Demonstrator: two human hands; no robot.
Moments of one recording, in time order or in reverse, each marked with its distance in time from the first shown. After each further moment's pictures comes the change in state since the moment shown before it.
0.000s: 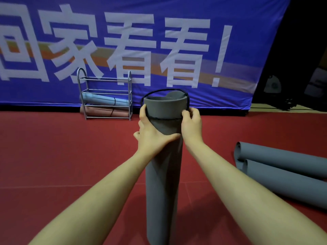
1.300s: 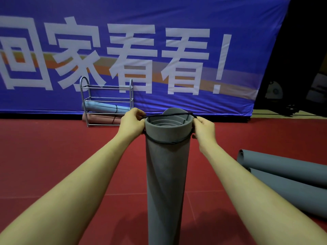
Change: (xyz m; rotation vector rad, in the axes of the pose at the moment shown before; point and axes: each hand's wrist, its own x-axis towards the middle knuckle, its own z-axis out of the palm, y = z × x) left_hand 0.079 0.004 -0.052 -0.103 -0.109 -0.086; right_hand 0.034 -0.003 -0.025 0.027 -0.087 0.070
